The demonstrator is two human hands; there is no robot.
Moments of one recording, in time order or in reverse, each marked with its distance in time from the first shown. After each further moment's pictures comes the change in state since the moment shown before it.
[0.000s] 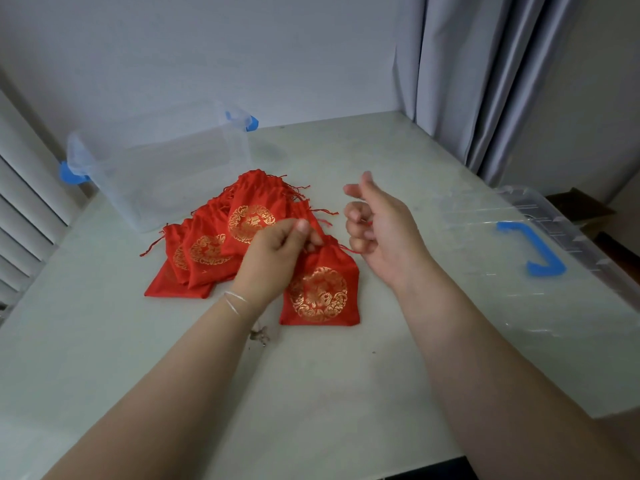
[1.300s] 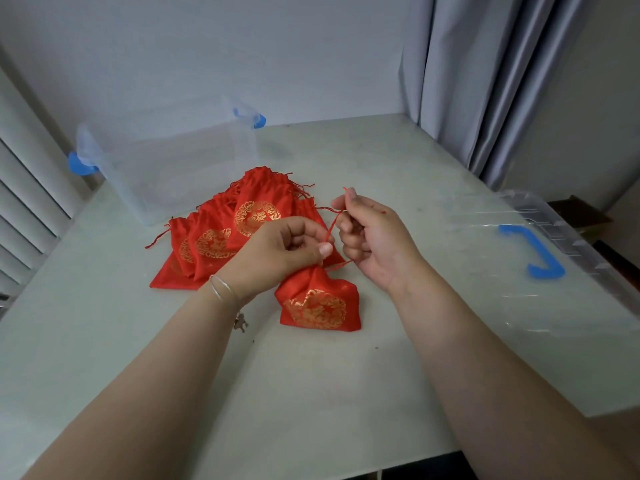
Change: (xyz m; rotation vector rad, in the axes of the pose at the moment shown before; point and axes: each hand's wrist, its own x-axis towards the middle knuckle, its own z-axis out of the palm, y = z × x) left_hand -0.005 0.007 -0.022 -0.213 -0.317 -0.054; right_hand -0.007 0.011 0.005 -0.021 -0.142 0.032
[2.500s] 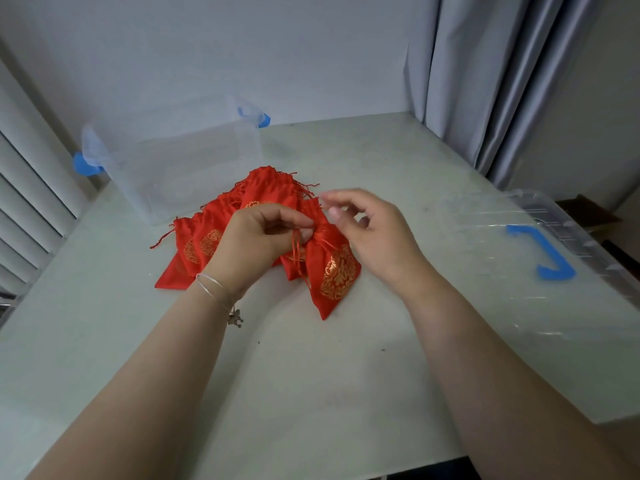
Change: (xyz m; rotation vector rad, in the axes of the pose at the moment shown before) left_hand 0.001 -0.001 -0.018 0.003 0.289 0.066; right_hand -0.003 0.005 0.001 -0.864 0.038 -0.491
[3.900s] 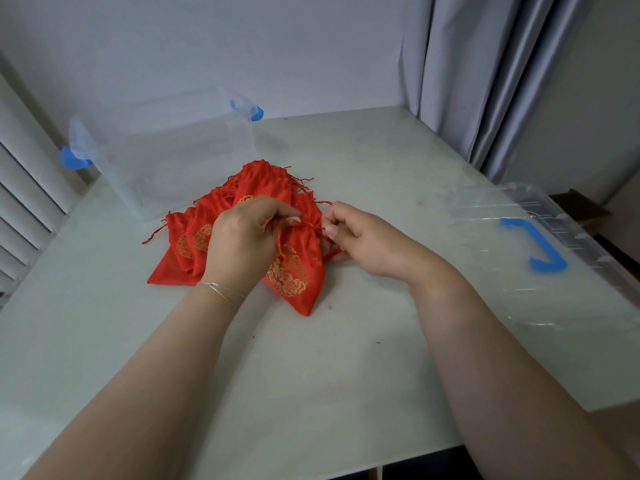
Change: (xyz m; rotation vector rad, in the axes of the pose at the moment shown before) left_hand 0.003 -0.023 0.000 0.641 0.253 0.574; right_hand 0.002 0.010 -0.008 -0.007 -0.422 0.147
